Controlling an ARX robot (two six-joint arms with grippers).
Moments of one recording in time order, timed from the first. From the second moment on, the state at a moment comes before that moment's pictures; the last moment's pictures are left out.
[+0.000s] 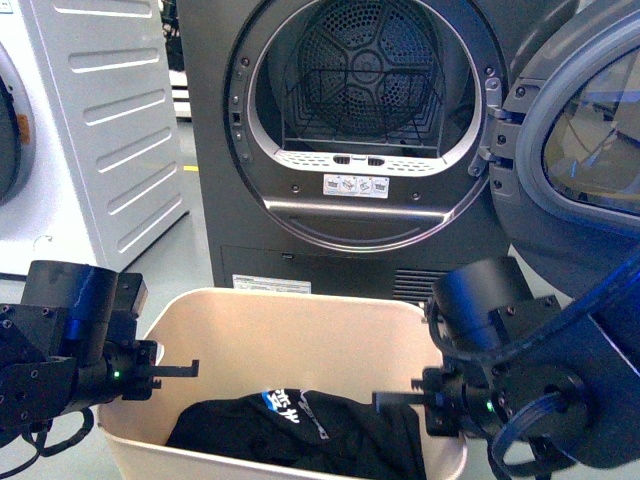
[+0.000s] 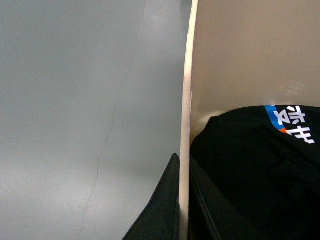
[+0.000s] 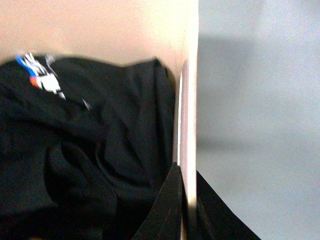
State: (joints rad) left arm -0.05 2.38 1.11 0.63 -0.17 -0.02; right arm 0.31 2.26 1.10 0.33 0.18 0.28
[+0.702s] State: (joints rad) left arm -0.05 2.38 1.12 0.64 -0.17 -0.03; right arm 0.26 2.29 1.14 0.32 0.14 0.24
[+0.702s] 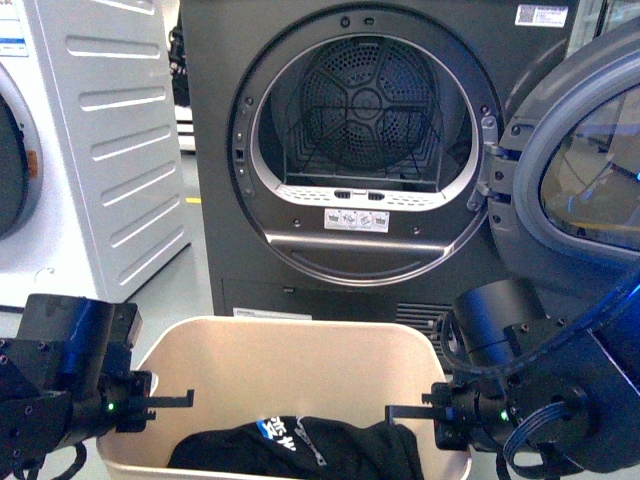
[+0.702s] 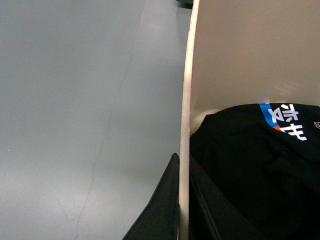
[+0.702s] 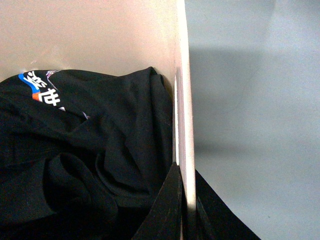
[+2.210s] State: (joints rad) left arm -0.05 2.39 1.12 0.64 -0.17 -0.03; right arm 0.26 2.30 1.15 0.32 0.14 0.24
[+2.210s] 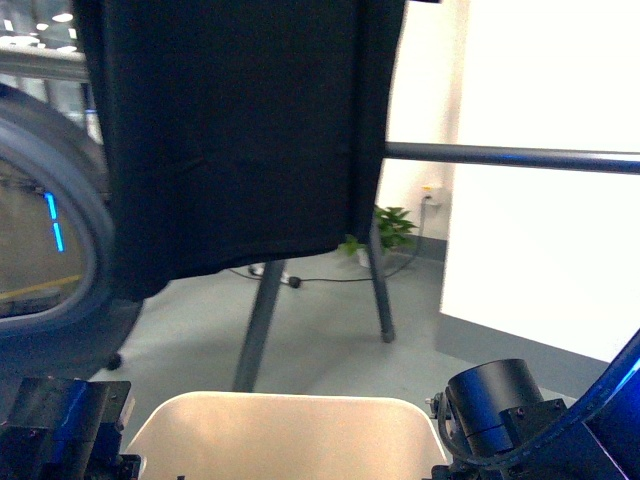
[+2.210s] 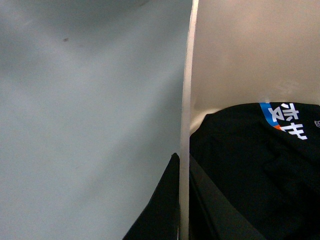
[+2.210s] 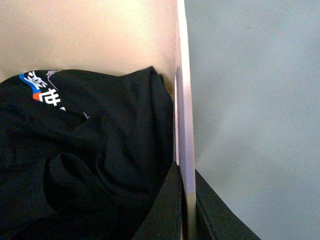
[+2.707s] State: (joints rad) left arm -0.05 2.39 1.12 0.64 -0.17 -0.03; right arm 0.26 2.30 1.15 0.32 0.14 0.24
